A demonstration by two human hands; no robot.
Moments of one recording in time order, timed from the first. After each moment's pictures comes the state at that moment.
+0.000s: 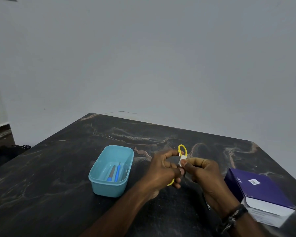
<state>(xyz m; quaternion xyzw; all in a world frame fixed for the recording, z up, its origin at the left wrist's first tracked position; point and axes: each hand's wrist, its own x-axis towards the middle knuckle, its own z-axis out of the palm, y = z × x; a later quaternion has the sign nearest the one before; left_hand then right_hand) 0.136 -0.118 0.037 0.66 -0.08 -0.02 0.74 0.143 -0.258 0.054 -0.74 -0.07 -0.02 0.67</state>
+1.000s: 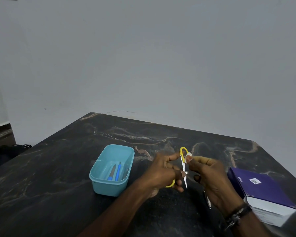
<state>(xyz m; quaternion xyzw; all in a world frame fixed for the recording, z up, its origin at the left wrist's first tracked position) 0.135 -0.115 0.038 0.66 -0.09 -0.09 0.74 0.149 -0.263 0.050 -0.71 -0.02 -0.02 0.71</state>
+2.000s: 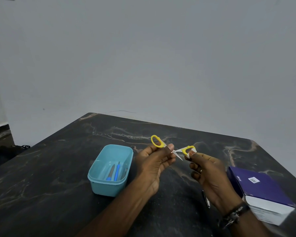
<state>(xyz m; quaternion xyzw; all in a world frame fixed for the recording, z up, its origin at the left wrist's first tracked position) 0.135 -0.117 0.050 0.40 0.07 0.08 0.91 0.162 -0.266 0.043 -0.65 0.01 -0.02 0.76</state>
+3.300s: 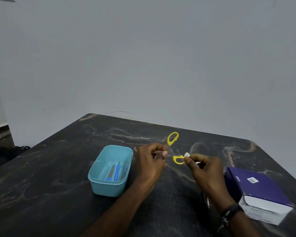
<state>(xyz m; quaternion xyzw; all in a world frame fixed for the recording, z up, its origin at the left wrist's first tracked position) 0.141 -0.110 0.041 0.70 0.04 0.24 0.67 0.157 -0.265 0.041 -0.81 -0.13 -0.19 0.54</state>
